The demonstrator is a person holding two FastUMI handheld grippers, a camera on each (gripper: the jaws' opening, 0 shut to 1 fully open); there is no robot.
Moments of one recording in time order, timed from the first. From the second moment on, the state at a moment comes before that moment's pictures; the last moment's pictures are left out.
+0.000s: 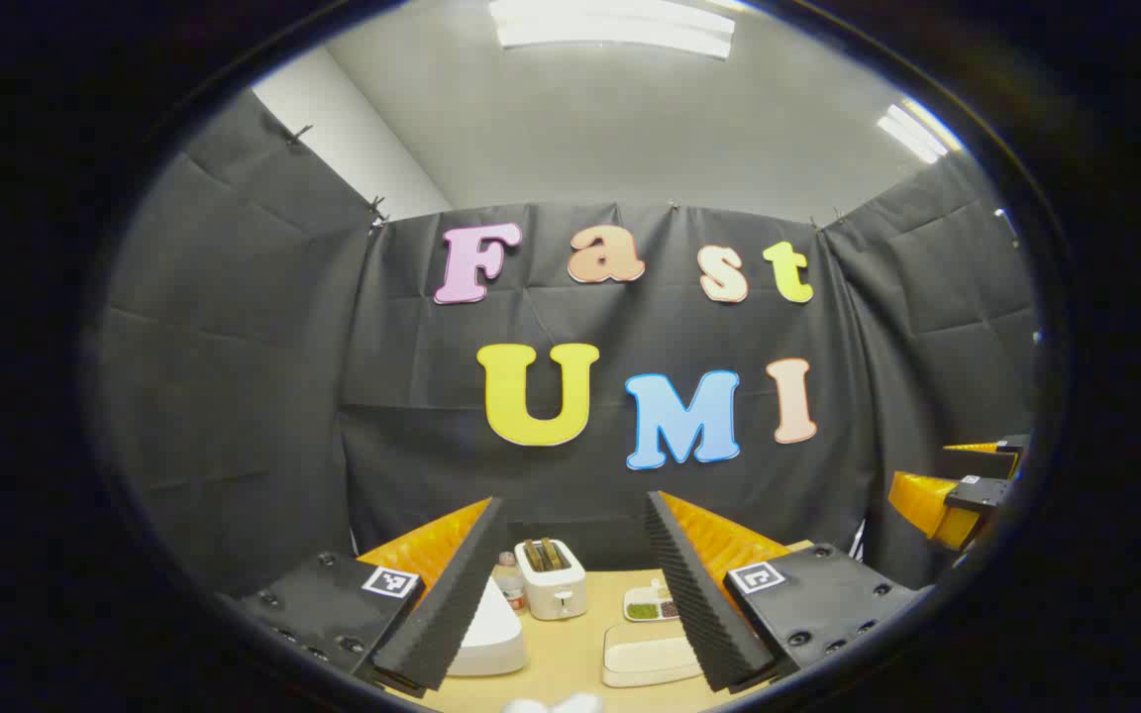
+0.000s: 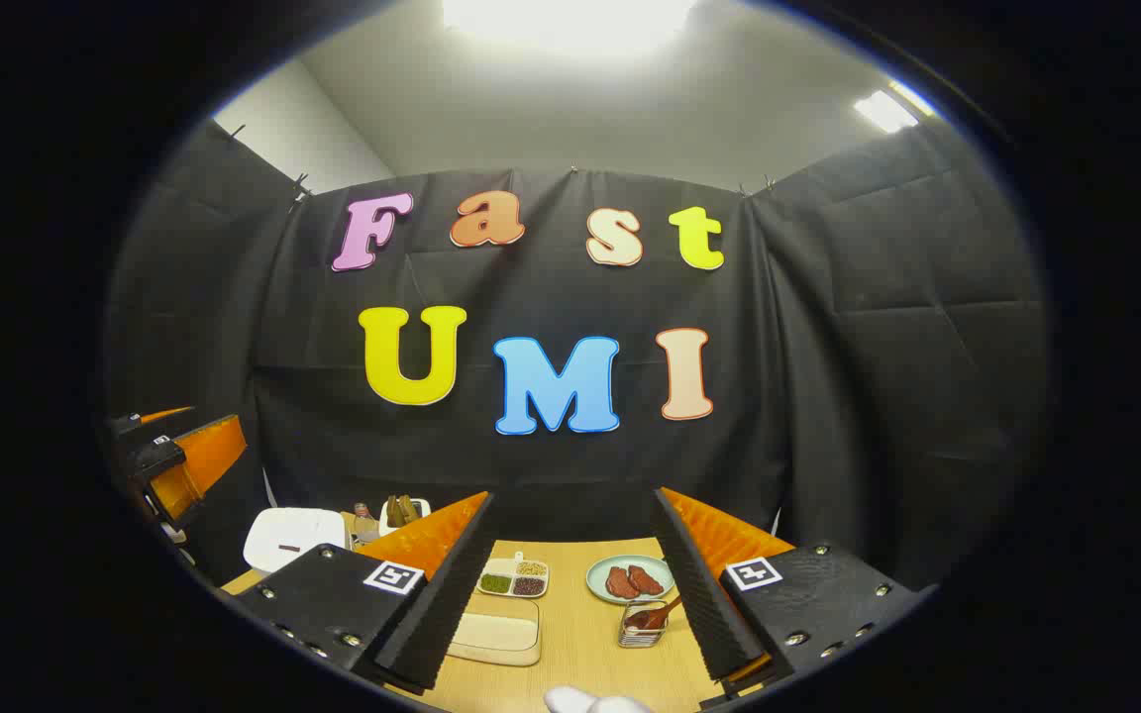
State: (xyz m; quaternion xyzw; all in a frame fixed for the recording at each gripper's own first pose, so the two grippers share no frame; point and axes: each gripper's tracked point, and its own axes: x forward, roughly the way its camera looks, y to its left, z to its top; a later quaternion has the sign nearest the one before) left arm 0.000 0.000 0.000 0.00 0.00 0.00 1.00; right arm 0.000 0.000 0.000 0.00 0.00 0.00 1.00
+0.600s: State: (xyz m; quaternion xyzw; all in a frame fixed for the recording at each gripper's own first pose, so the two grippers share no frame) left arm -0.003 0.019 -0.004 0.00 0.00 0.01 1.00; right arm -0.008 0.006 0.007 -0.01 -0.01 -0.01 1.00
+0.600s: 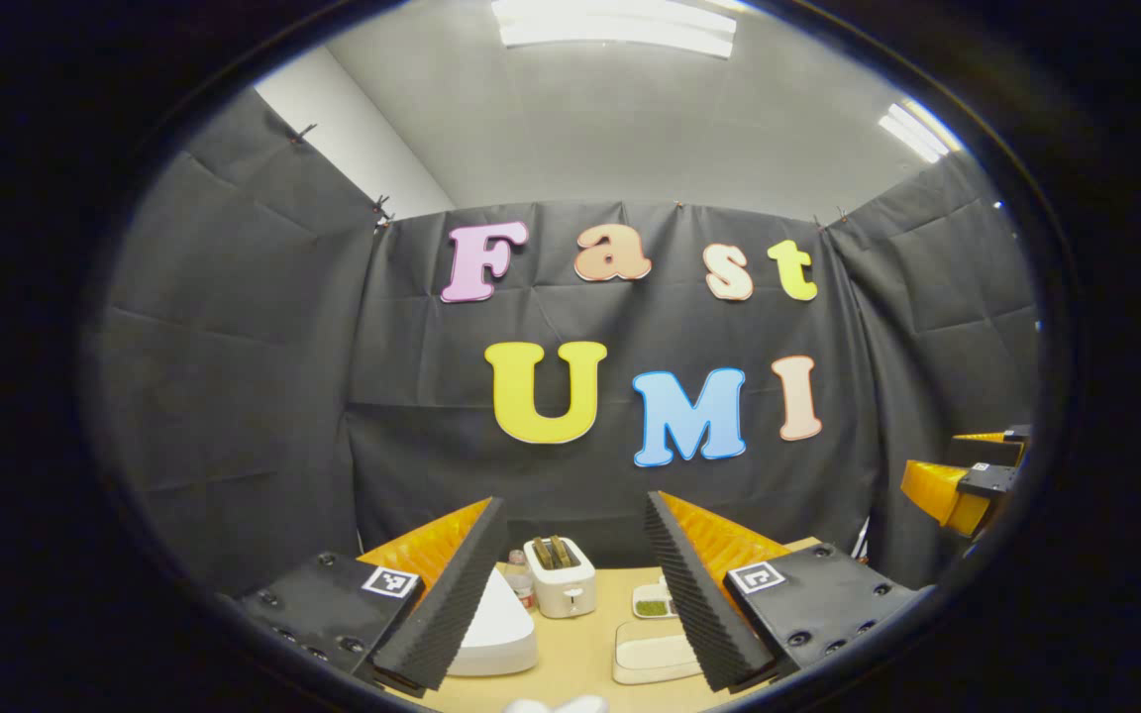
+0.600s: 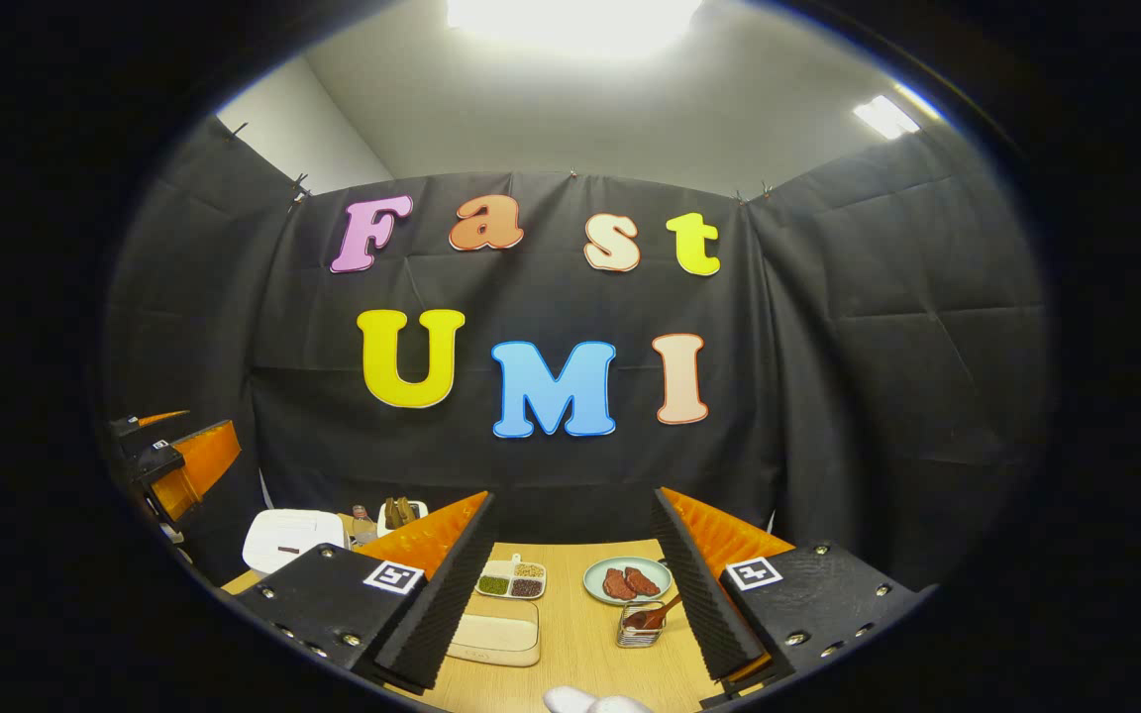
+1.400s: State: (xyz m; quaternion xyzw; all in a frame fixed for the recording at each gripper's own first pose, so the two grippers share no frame) left arm 0.019 0.037 -0.025 -0.02 0.03 0.01 1.00; right arm -0.002 0.013 -0.001 -0.02 0.01 -0.01 1.00
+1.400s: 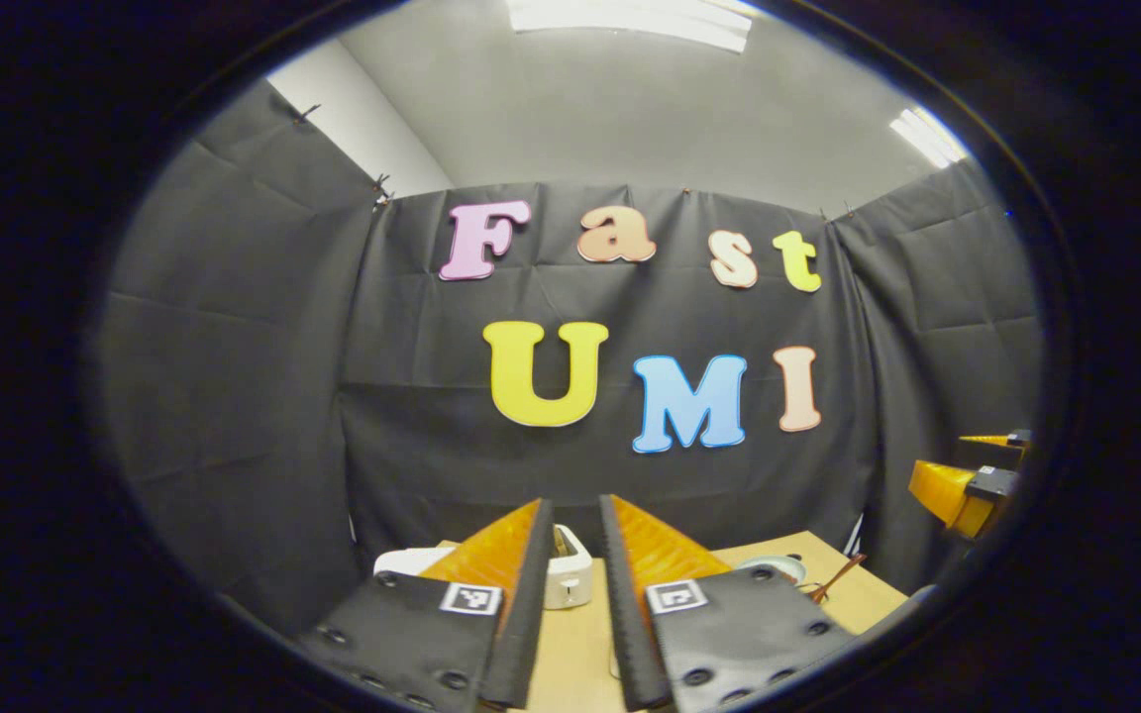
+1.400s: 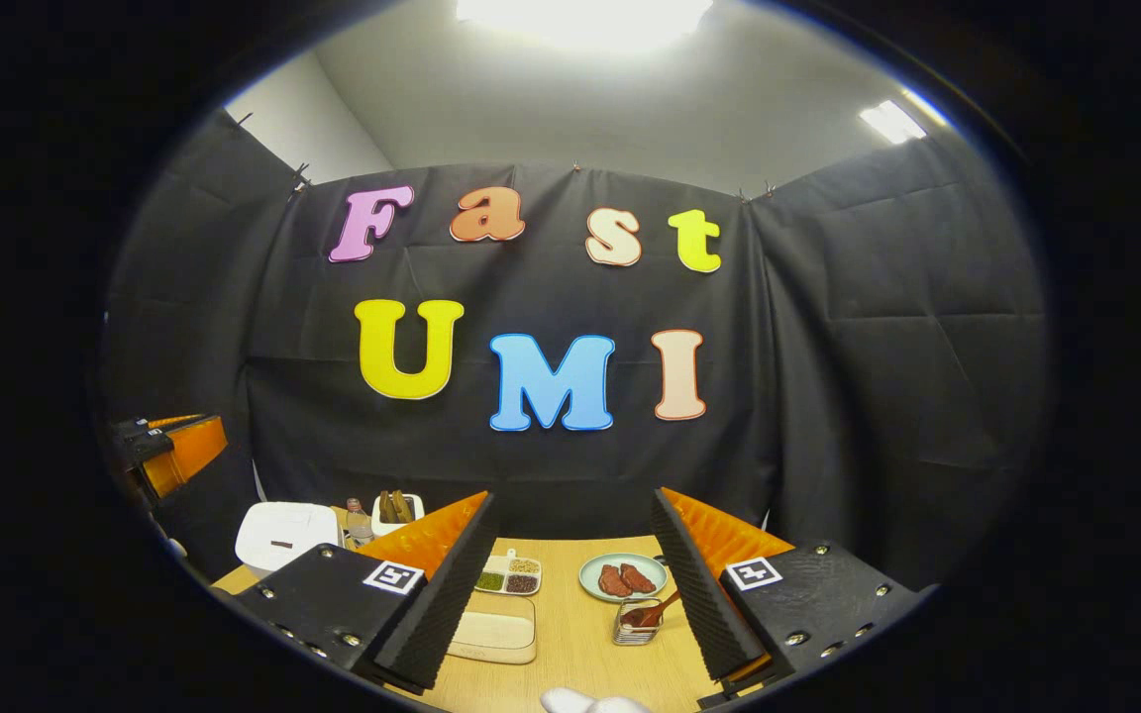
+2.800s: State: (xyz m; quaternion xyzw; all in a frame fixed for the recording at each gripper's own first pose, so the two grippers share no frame) left arm 0.162 0.214 -0.383 -0.06 0.37 0.20 0.91; right arm 0.042 0.031 -0.075 -0.06 0.14 0.00 0.99
